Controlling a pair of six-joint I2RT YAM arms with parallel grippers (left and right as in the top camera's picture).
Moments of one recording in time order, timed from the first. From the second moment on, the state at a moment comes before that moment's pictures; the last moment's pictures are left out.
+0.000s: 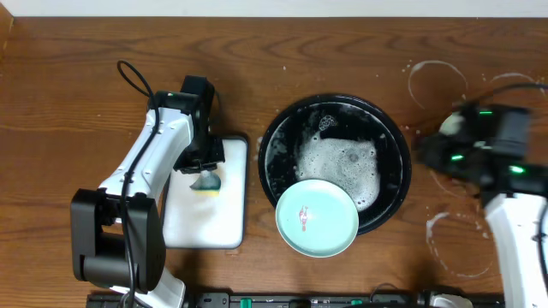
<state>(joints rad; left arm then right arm) -0.15 1.75 1.27 -1.14 0.01 -0.36 -0.06 1.22 1.00 -0.84 -0.32 0.27</state>
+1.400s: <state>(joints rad) -0.15 1.75 1.27 -1.12 0.02 -0.35 0.28 1.52 0.74 -0.27 0.03 0.24</state>
